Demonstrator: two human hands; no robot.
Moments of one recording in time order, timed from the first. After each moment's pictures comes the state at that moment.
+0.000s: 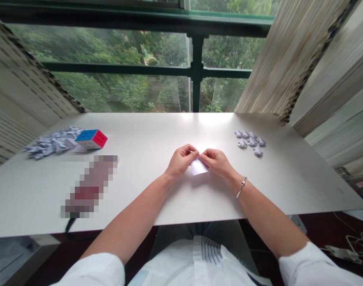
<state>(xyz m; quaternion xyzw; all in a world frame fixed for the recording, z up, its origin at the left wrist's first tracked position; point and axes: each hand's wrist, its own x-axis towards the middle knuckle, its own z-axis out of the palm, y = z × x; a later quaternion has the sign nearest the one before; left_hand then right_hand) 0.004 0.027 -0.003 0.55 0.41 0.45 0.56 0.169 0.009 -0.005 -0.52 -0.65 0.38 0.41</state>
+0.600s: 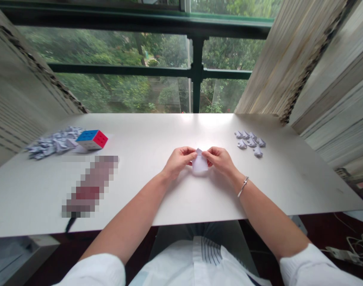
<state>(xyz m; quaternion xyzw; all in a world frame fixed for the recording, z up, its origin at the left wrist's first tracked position) -0.005 0.034 -0.004 0.52 0.41 0.42 0.62 0.177 0.018 -0.015 -0.51 -0.57 0.45 0.47</state>
